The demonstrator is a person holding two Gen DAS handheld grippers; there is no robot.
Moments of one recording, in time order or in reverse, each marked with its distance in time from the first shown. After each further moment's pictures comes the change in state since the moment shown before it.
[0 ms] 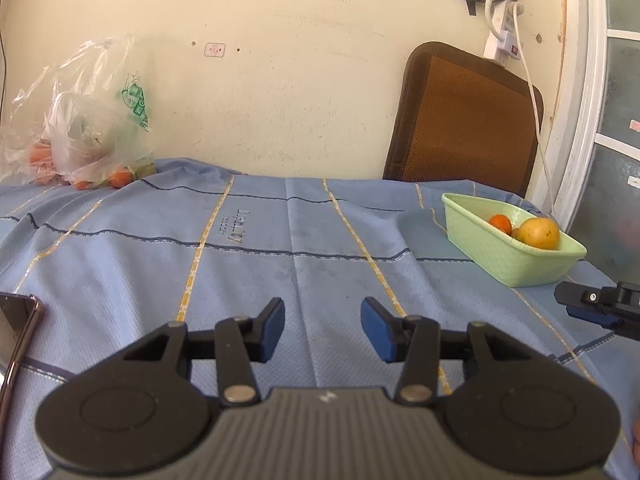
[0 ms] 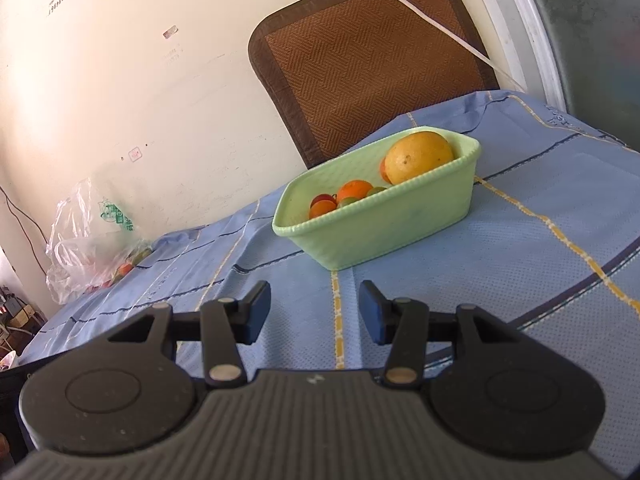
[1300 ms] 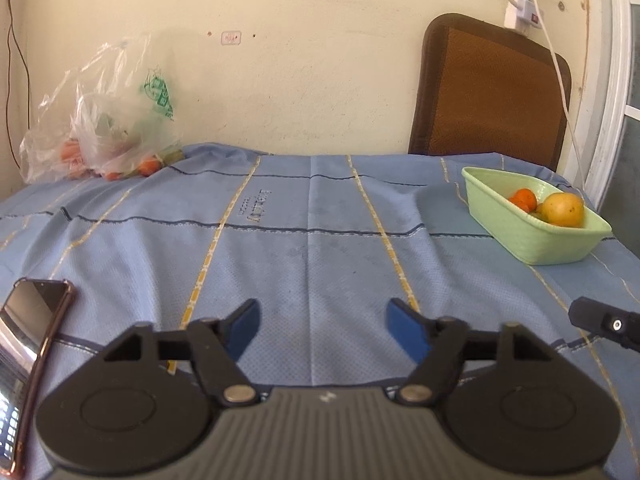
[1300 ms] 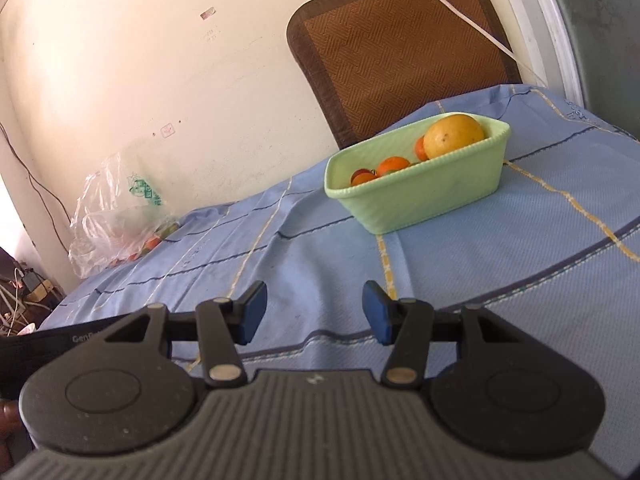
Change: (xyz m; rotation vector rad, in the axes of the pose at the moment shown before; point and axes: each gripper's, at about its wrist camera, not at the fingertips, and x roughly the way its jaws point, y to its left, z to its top) left arm -0.009 -0.030 0.003 0.024 0.084 0.148; right arm -0.024 0.033 -0.019 -0.042 0.032 0.029
